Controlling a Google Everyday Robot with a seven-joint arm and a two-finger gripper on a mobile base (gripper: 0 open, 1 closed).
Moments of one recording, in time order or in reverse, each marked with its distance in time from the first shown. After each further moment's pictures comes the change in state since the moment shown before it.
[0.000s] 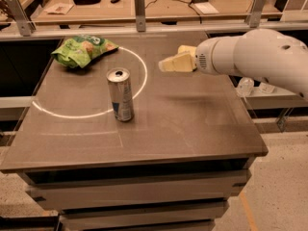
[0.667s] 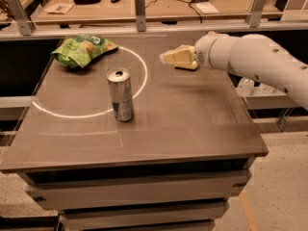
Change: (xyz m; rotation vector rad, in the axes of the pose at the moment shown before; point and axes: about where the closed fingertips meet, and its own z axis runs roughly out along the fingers) arm -0.015 -0.035 0.039 0.019 -0.136 -0.077
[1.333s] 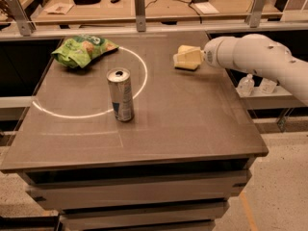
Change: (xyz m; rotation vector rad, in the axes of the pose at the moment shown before) arm 0.041 -0.062 0.031 0.073 0.089 0.065
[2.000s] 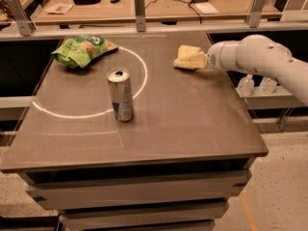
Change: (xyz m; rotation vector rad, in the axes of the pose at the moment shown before) arm 0.027 -0.018 0.014 -0.006 0.068 0.037
